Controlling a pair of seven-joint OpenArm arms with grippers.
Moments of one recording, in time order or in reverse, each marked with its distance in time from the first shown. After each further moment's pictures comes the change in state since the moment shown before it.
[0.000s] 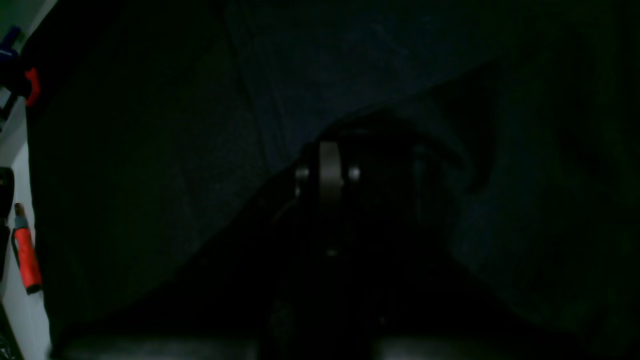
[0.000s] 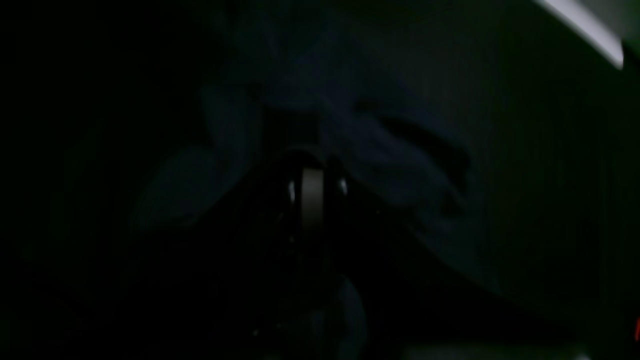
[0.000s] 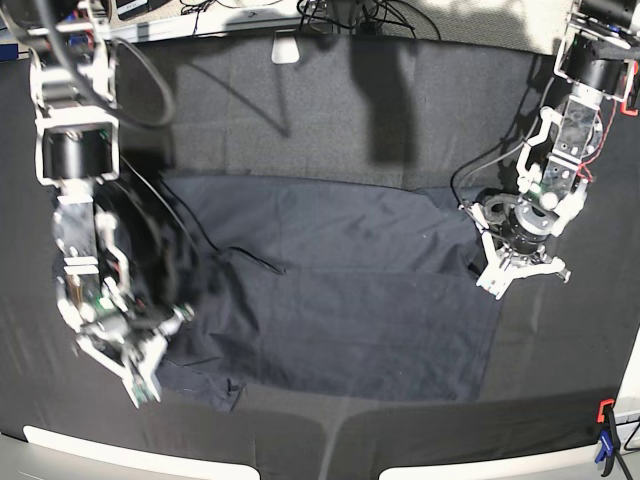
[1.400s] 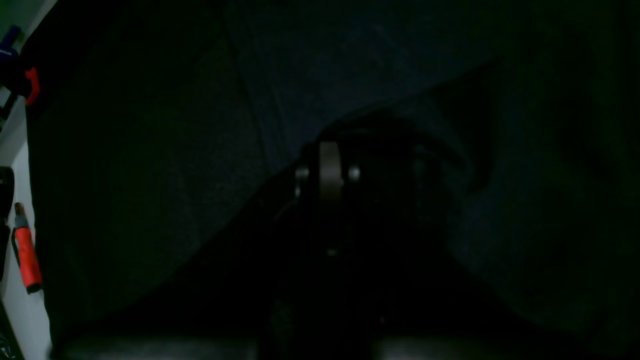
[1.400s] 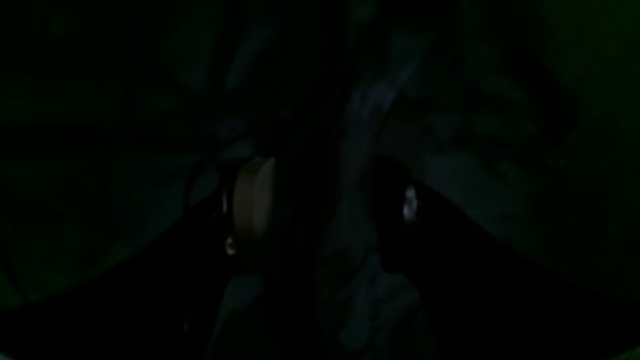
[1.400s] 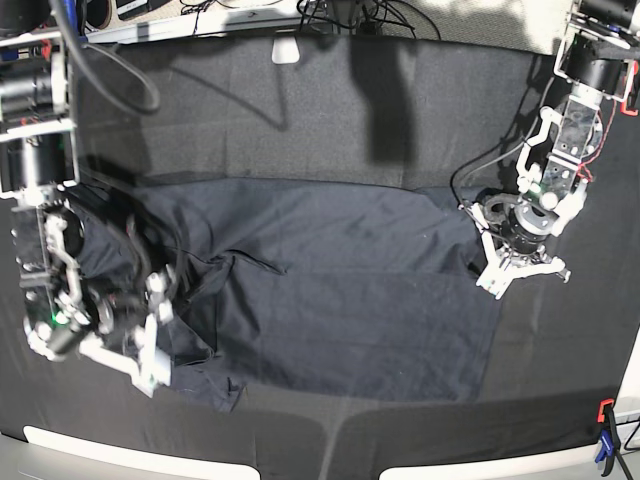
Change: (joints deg) left arm 0.0 0.0 0.0 0.0 0.0 0.0 0.2; right arm 1.4 10.3 -8.5 10.3 27.7 15.1 -34.1
